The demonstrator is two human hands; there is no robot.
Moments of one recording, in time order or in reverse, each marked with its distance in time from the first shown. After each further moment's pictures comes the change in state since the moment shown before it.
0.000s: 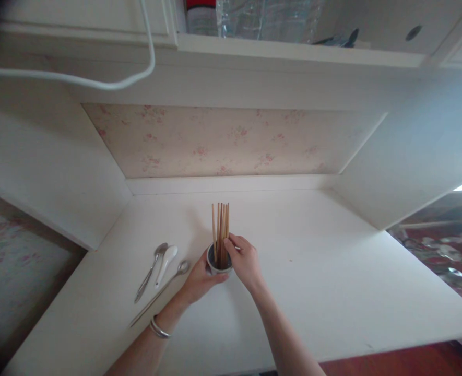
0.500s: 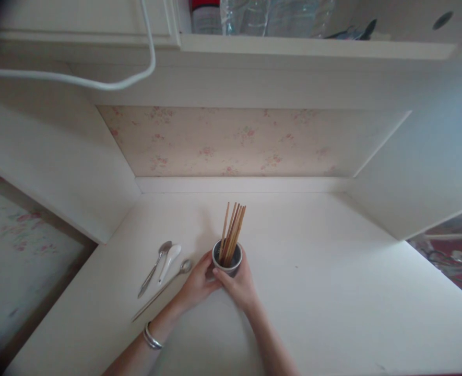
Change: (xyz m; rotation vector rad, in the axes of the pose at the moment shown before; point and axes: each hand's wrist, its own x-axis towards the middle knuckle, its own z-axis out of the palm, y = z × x) left_hand -0.013 -0.001 -0.008 0.371 0.053 0.108; right_hand -0.037 0.049 0.021 0.226 -0.061 -0.046
